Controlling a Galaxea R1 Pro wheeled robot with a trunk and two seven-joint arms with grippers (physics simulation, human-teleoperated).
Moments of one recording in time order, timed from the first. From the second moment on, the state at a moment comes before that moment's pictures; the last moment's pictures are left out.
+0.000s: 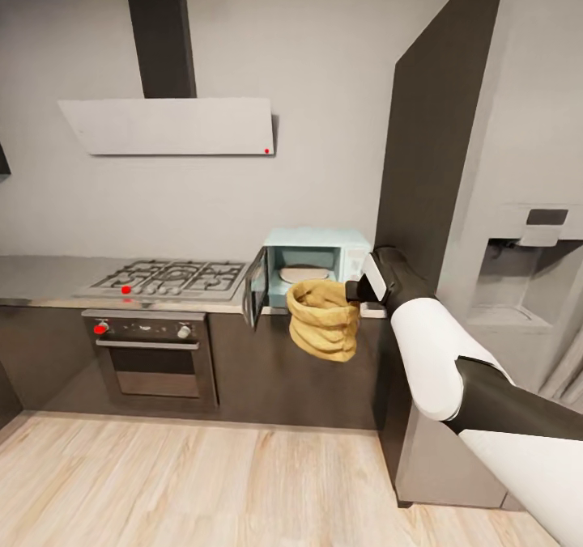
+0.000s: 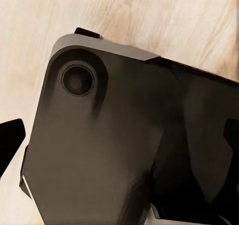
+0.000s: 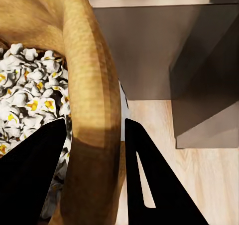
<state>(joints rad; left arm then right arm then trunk) 0.00 -0.04 0.01 -0.08 0.30 -0.04 -0.02 -1.31 0.17 -0.30 -0.49 0.18 1.04 -0.16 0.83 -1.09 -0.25</state>
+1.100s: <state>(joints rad) 0.00 -0.04 0.01 -0.08 0.31 -0.04 -0.02 -1.31 0.17 -0.30 -0.50 0.19 1.04 -0.16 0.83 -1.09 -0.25</state>
